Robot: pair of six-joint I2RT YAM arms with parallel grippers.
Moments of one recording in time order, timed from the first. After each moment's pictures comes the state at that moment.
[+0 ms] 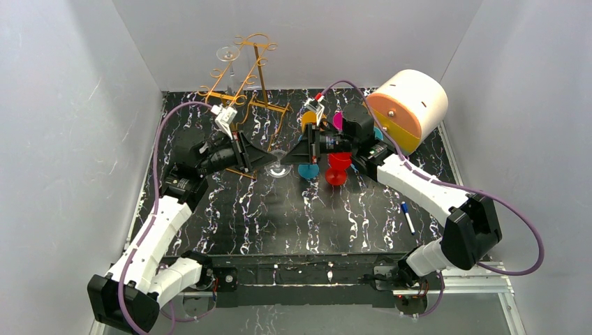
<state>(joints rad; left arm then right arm) -0.31 0.97 0.89 -0.07 0.79 -0.66 0.69 1.45 1.15 0.17 -0.89 0.75</state>
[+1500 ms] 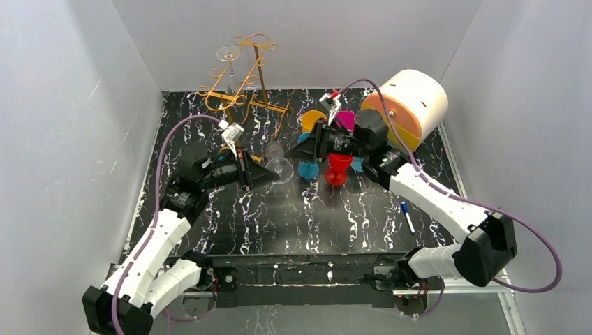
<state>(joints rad) -0.38 0.89 0.78 -0.06 0.82 -0.64 0.69 1.34 1.11 0.15 -0.71 0.70</state>
